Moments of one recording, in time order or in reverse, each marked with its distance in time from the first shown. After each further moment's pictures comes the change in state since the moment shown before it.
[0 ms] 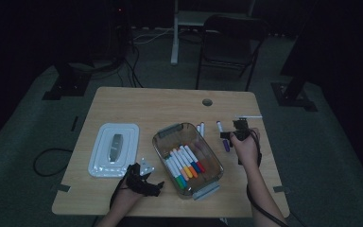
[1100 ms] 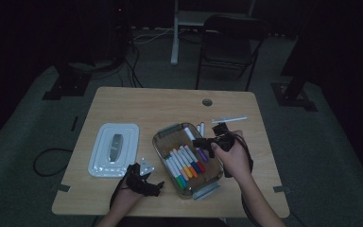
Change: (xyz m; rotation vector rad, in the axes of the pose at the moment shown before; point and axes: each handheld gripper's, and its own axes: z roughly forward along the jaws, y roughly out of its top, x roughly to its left) left arm 0.000 0.000 0.000 0.001 -0.001 0.000; right arm 0.123 -0.017 -0.069 0.031 0.328 -0.241
